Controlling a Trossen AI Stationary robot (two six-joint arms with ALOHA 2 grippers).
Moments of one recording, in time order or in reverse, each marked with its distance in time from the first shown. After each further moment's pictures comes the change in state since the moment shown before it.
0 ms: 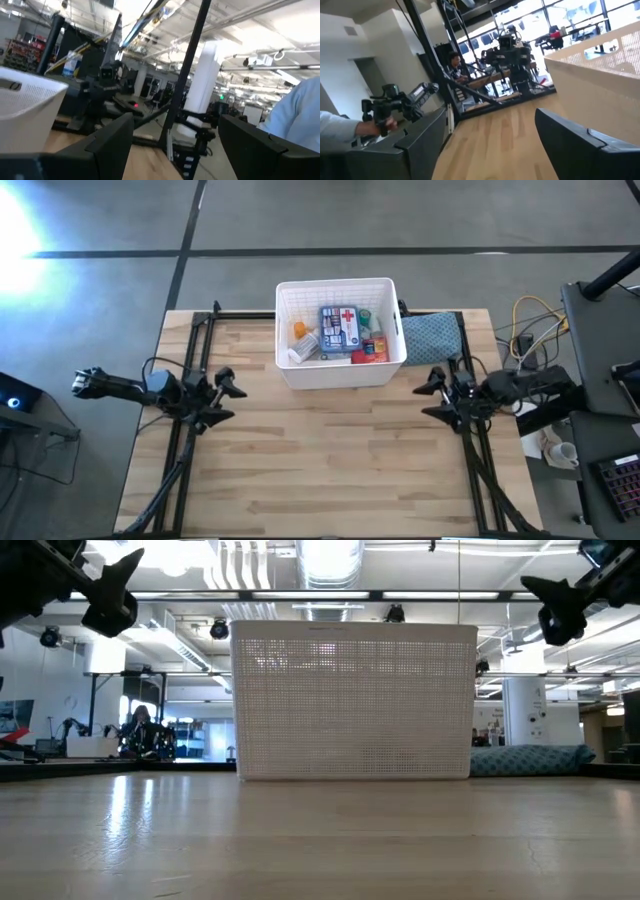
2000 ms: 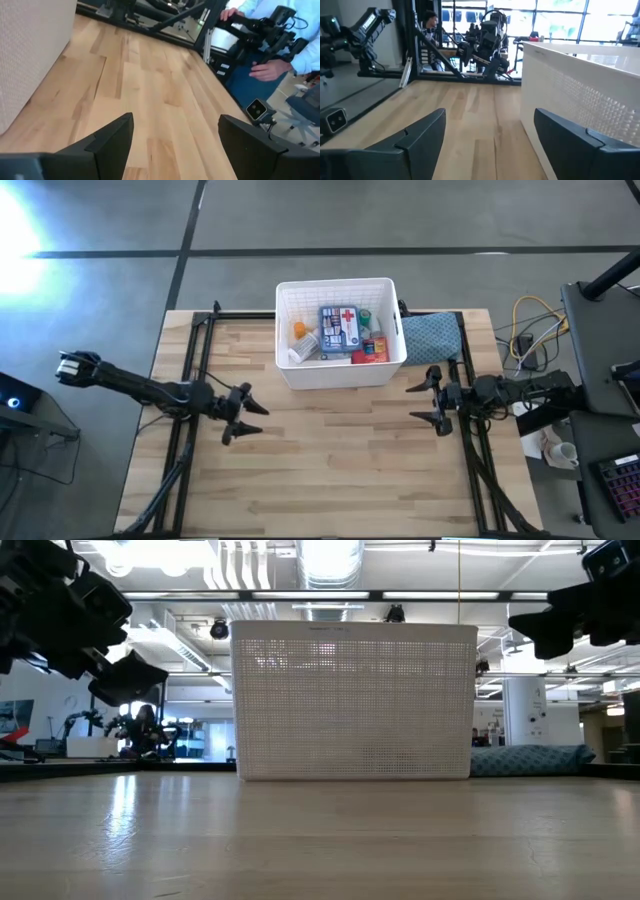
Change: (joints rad) left arm 0.000 0.457 0.000 -0.016 0.002 -0.007; right arm -0.069 0.000 -0.088 -0.050 -0.005 -0.402
